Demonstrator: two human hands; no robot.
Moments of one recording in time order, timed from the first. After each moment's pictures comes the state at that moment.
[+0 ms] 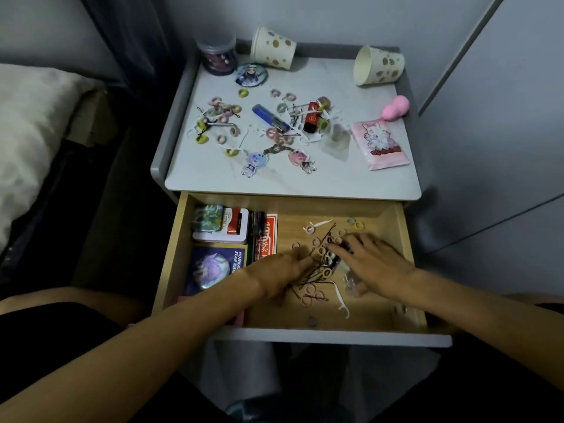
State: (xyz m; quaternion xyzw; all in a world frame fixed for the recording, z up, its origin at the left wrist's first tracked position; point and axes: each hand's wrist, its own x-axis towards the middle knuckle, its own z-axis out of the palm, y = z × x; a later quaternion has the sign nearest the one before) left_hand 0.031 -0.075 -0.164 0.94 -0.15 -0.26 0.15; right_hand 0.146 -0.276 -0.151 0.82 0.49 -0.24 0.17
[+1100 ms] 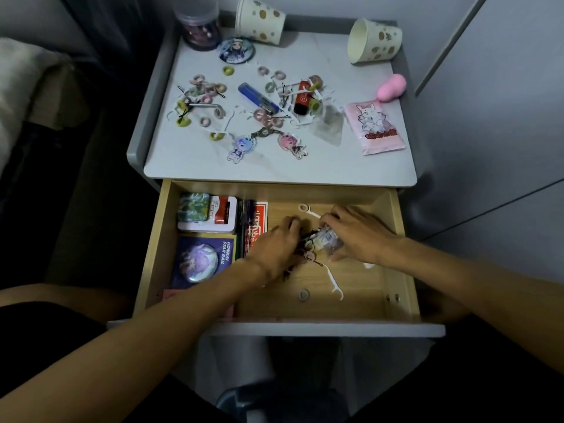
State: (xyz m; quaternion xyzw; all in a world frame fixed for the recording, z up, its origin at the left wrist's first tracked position) left_hand 0.053 -0.092 -0.188 0.97 0.03 -0.15 0.21; right_hand 0.175 -0.258 -0.167 0.85 0.47 -0.22 0.05
